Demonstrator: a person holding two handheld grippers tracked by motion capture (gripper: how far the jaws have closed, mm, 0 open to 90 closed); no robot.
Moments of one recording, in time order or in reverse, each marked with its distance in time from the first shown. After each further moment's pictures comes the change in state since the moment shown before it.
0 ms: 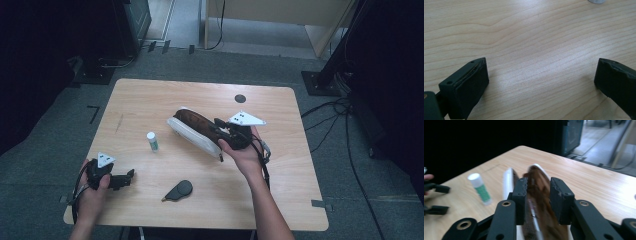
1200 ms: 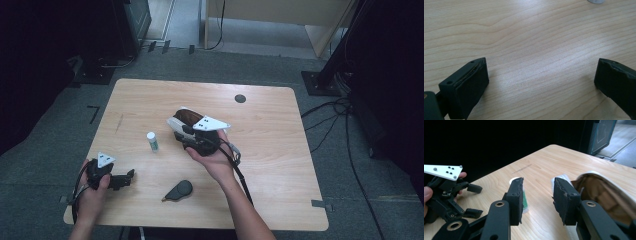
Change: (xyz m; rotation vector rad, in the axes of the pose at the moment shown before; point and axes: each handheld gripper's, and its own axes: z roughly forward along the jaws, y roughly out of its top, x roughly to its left) left arm 0.000 0.000 0.000 -0.001 -0.002 0.000; right arm 0.068 0.002 0.051 0.029 0.140 -0.033
